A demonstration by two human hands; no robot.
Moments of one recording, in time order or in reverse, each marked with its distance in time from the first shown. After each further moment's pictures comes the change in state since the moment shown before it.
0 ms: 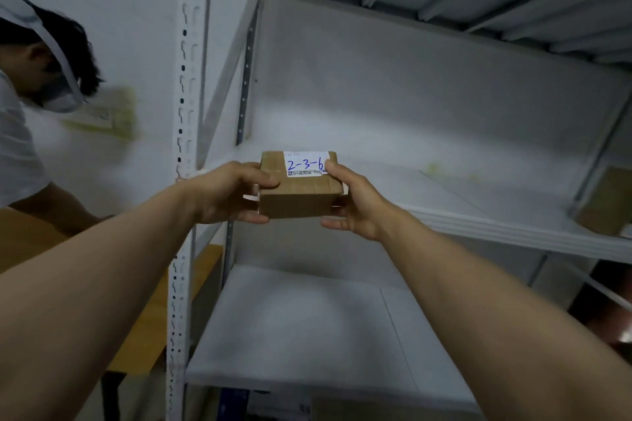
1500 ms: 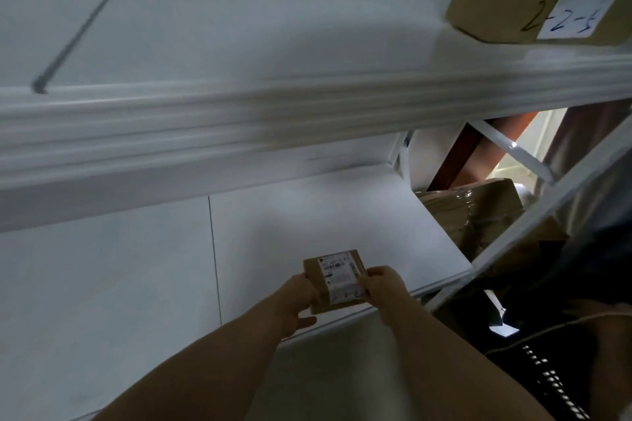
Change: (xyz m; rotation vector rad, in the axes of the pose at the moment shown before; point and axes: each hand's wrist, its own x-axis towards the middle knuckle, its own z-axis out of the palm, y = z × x) left_hand 0.429 -0.424 0.599 0.020 -0.149 -0.866; right_hand 0.001 0.488 -0.613 -0.114 0.649 0.774
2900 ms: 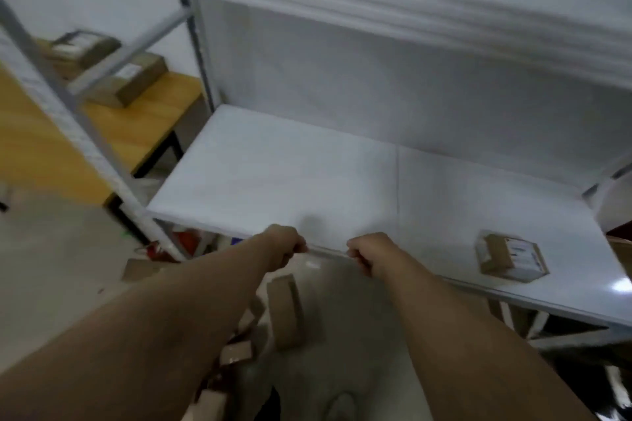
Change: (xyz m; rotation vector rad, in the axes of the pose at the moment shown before) left_hand -0.217 -0.201 -0.331 -0.060 0.487 -0.080; right_hand -0.255 -0.035 0.318 -0.311 -0.460 0.011
